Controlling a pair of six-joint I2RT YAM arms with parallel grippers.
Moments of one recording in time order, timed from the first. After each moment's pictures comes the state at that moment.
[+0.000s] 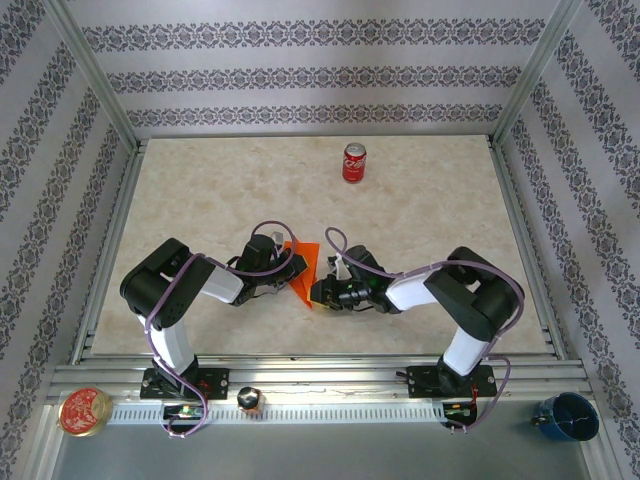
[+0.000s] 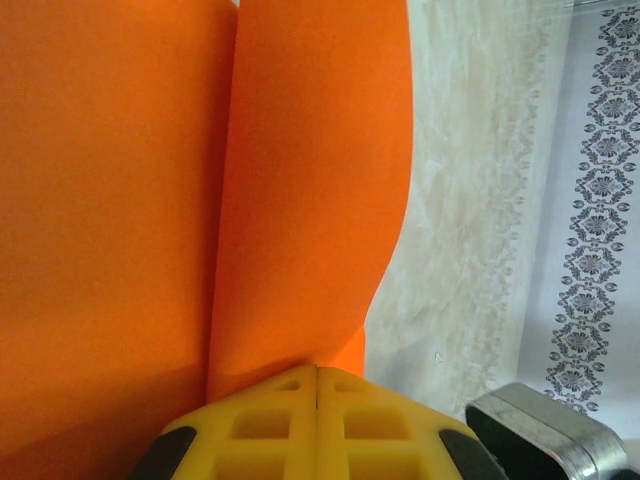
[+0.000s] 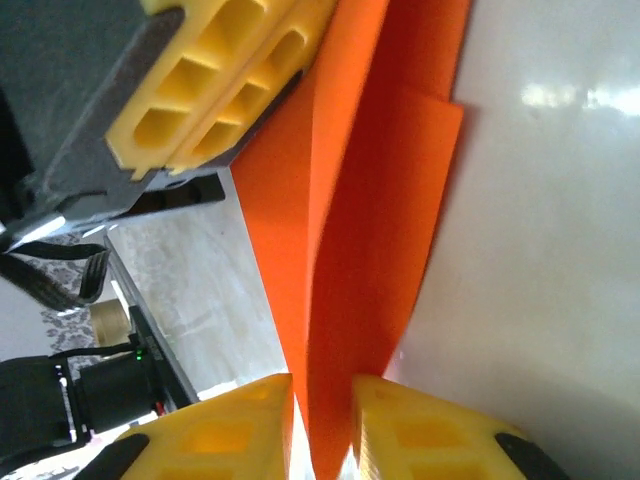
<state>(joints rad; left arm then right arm) -0.53 1.80 0.54 0.66 0.36 -1.16 0.74 1.69 0.52 0.44 -0.59 1.05</state>
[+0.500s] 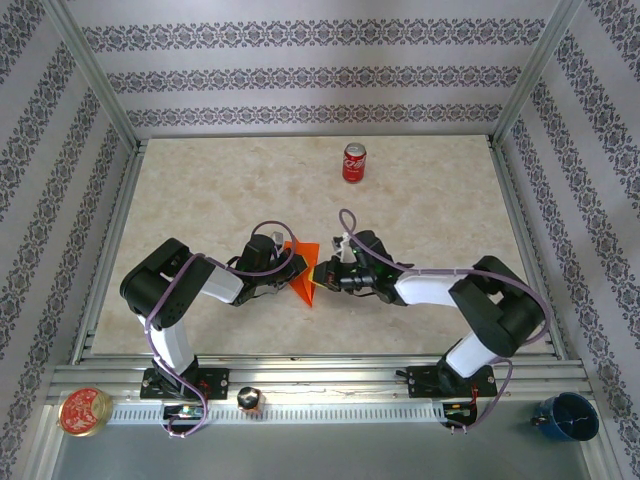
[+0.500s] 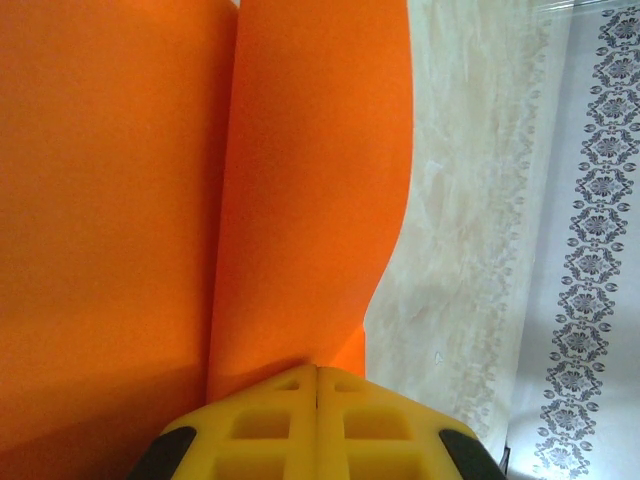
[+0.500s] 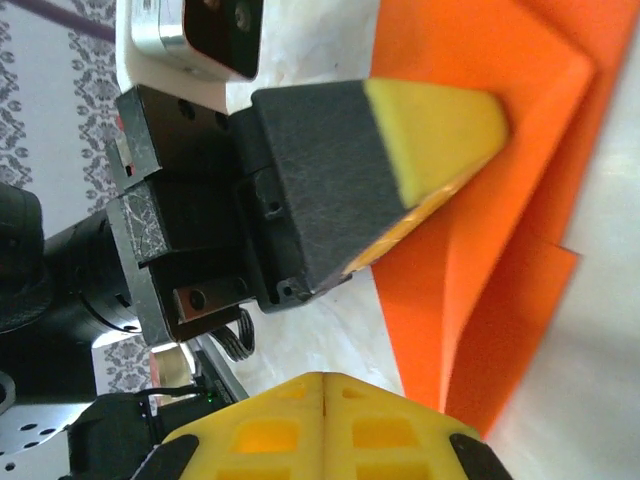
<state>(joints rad) -0.53 1.80 0.54 0.66 0.36 -1.16 0.70 1.60 0.60 0.38 -0.57 1.07</state>
